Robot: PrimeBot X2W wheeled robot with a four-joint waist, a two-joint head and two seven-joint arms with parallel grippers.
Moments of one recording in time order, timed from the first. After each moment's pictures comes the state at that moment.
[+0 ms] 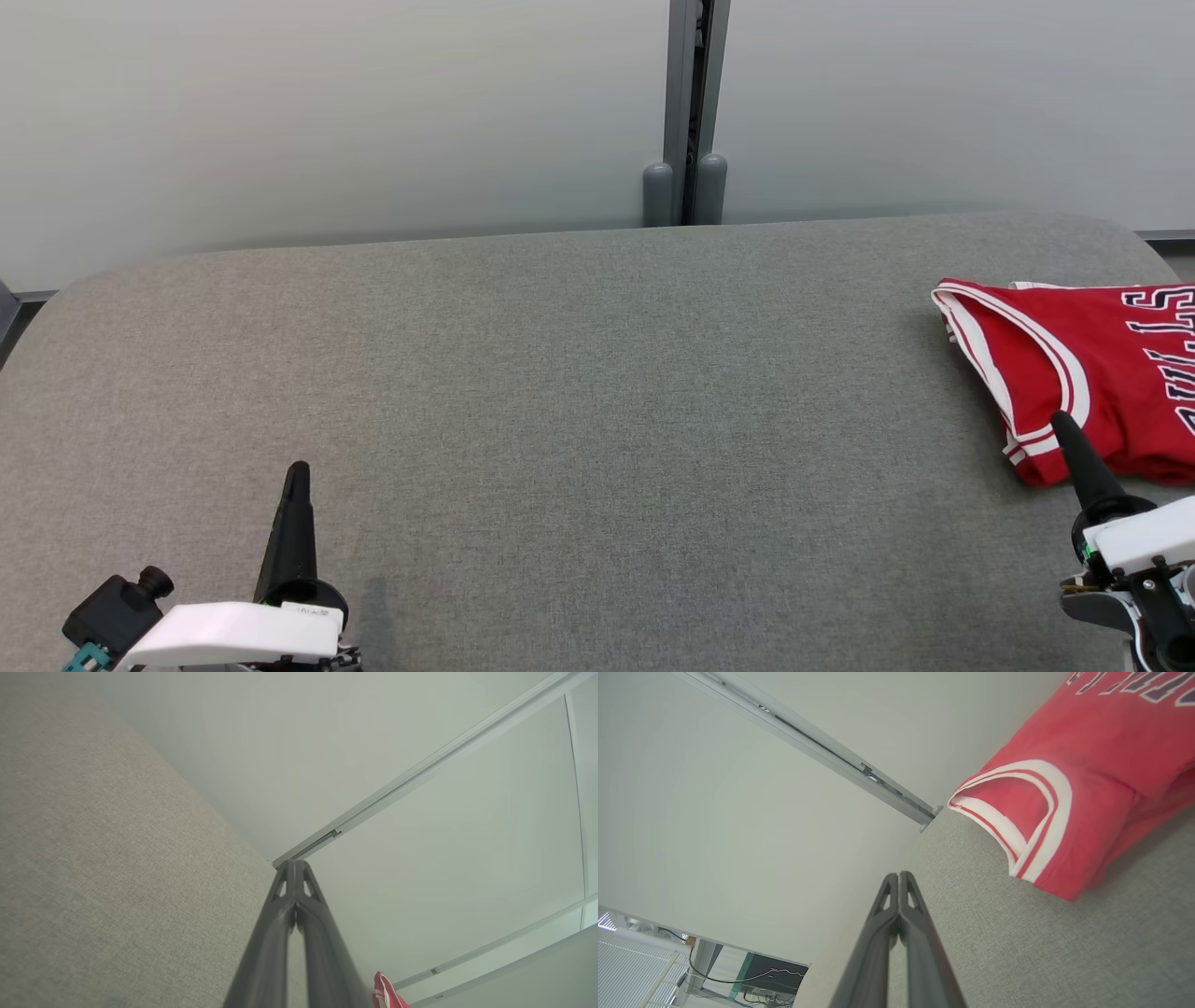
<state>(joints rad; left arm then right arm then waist) 0.01 0.15 -0.17 0.12 -1.17 -0.01 -0.21 -0.16 -0.06 -0.25 0.25 1.00 0.13 0.28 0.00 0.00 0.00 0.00</state>
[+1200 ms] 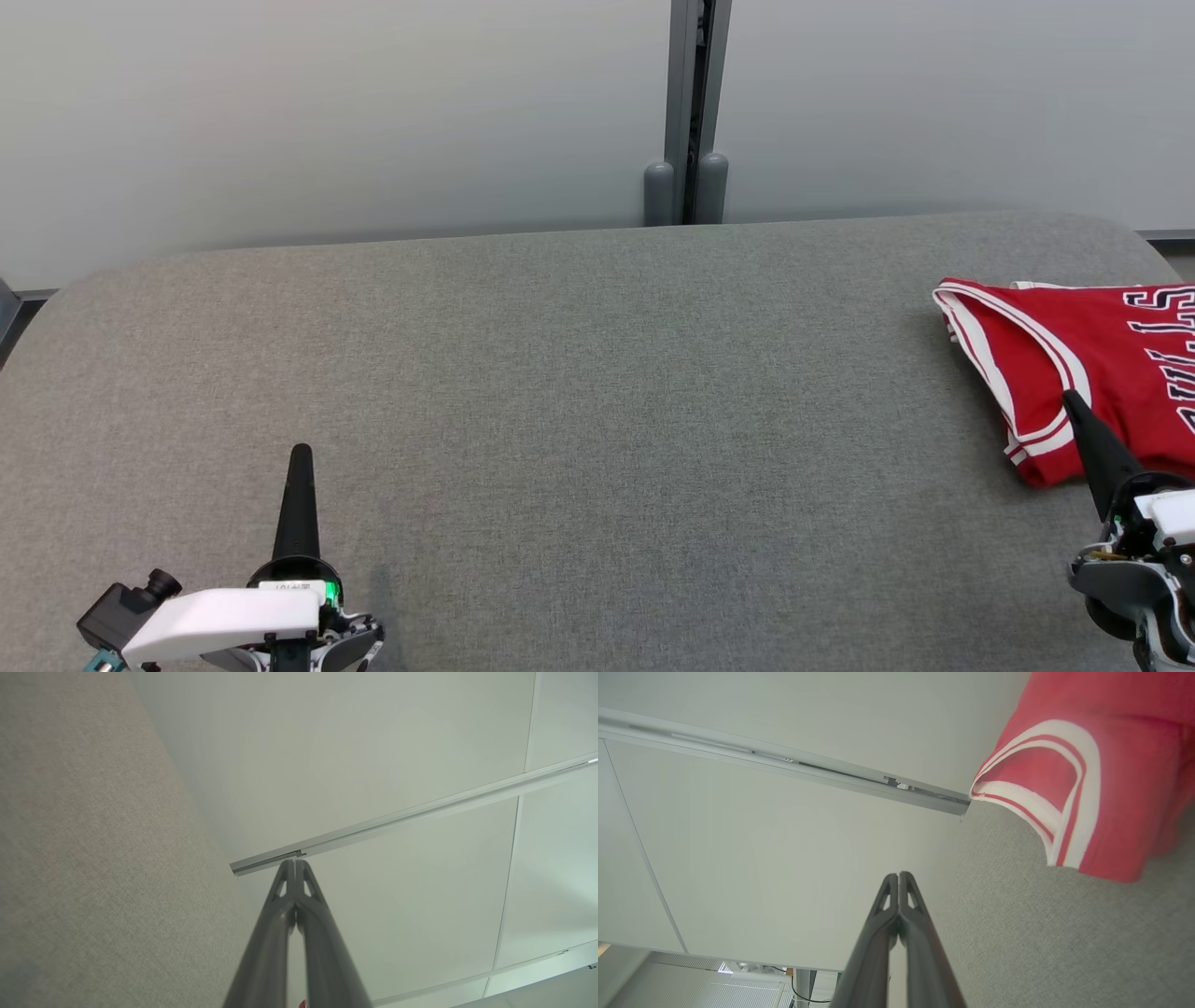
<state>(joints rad) -0.03 0.09 -0.14 0.15 -1.44 -0.07 -0.22 -0.24 -0.06 -0.32 0.37 1.31 0.13 0.37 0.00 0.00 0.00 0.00</state>
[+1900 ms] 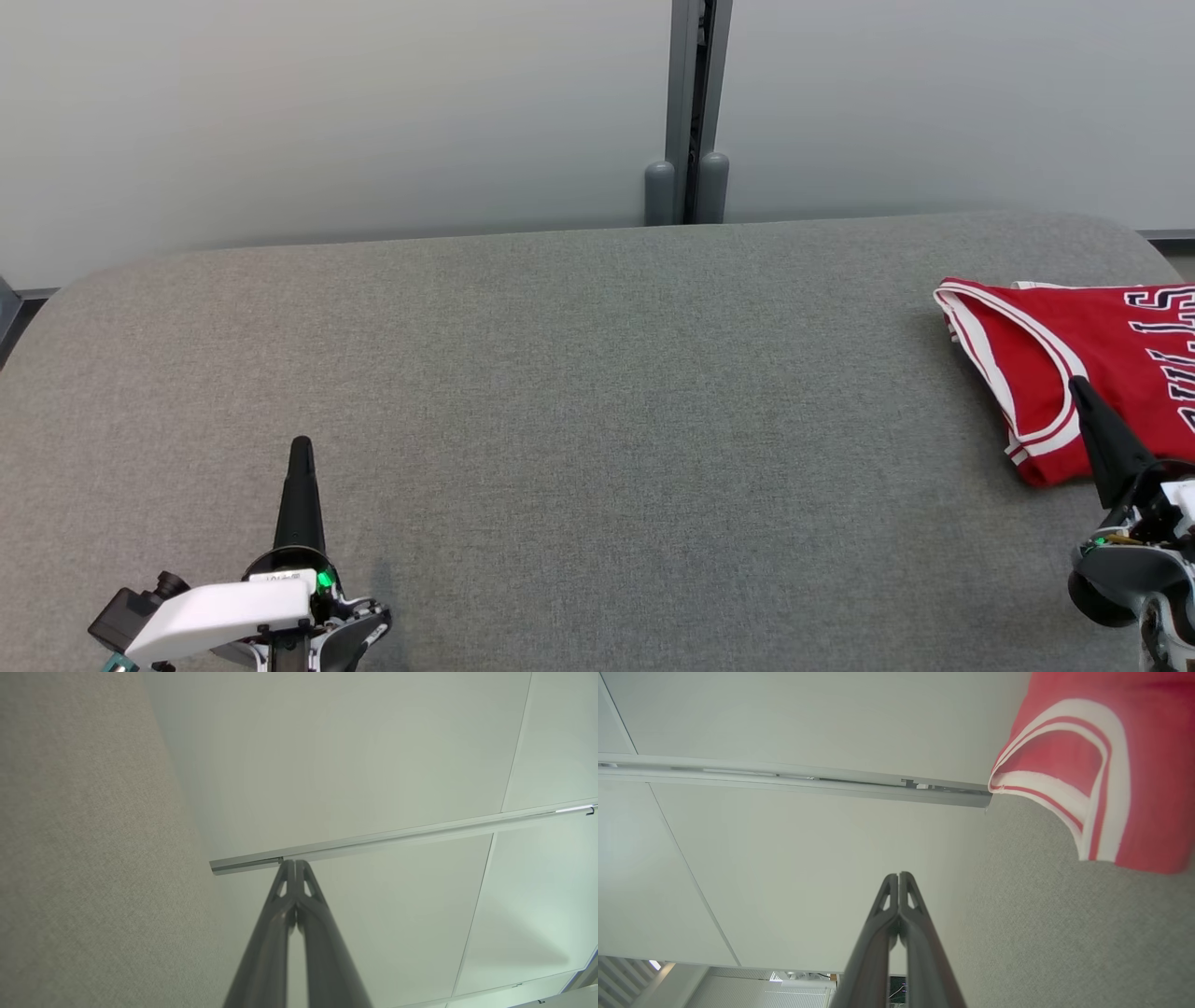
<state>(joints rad) -0.05 0.06 -0.13 0.16 -1.57 -0.10 -0.22 -0.28 -0.06 -0.35 0.42 1.46 0.13 0.41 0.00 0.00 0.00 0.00</state>
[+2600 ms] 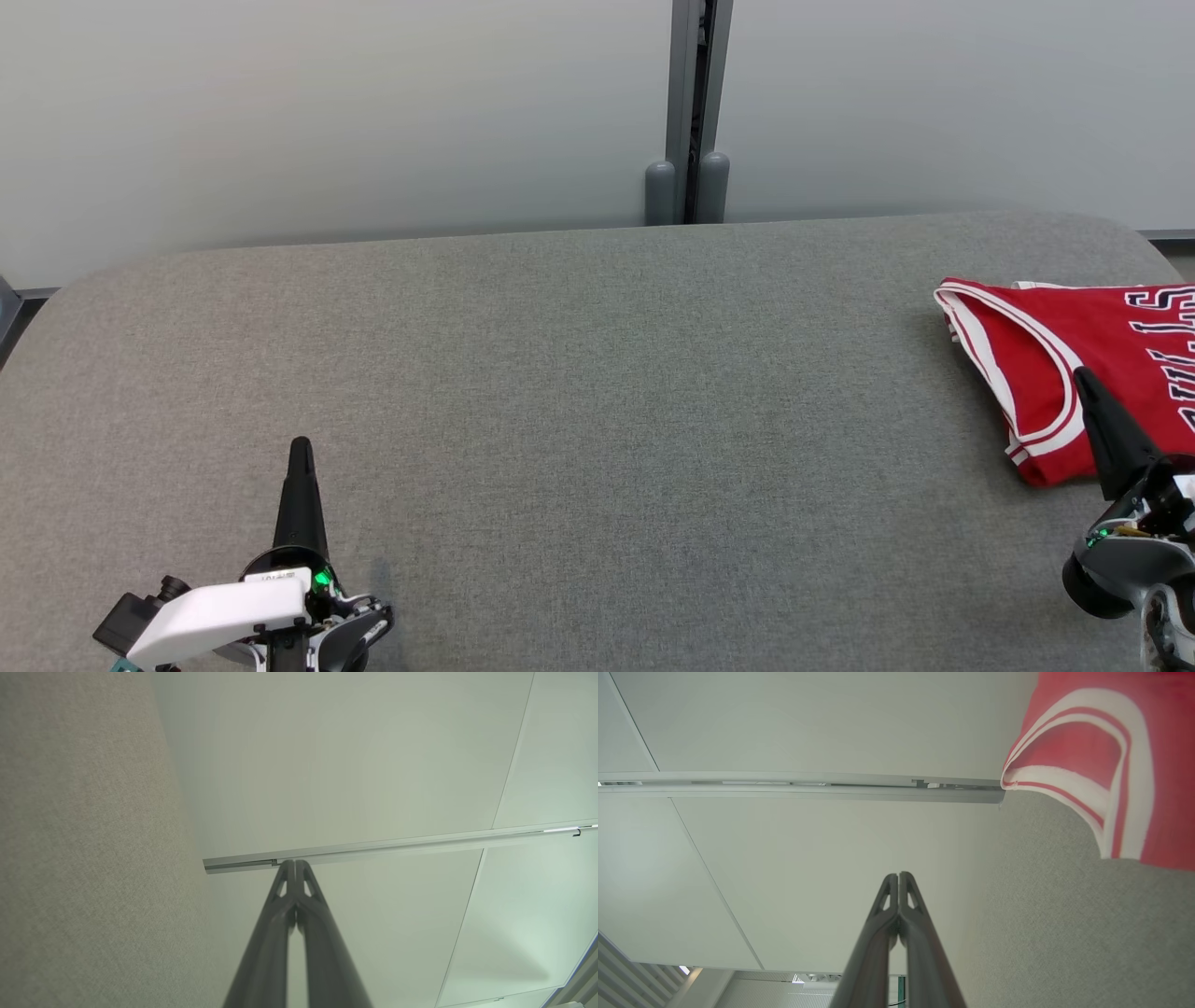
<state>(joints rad) -0.05 0.05 -0.13 0.16 -1.63 -0.11 -0.22 -0.30 -0.07 -0.36 0.44 1.53 0.13 0.43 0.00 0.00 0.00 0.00</state>
